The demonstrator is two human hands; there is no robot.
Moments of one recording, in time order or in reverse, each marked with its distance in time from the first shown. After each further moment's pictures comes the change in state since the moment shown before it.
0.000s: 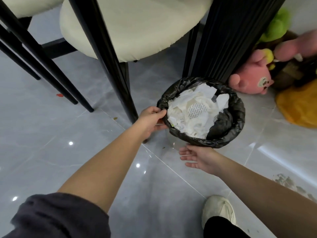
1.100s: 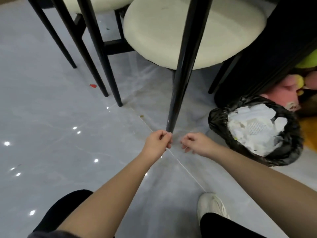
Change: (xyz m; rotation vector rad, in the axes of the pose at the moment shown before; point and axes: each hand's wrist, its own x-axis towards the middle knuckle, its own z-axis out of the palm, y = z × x) left_hand -0.082 -0.033 -0.090 0.260 0.167 0.145; right_hand 0.003 -0.055 0.114 -0.924 -0.001 -0.332
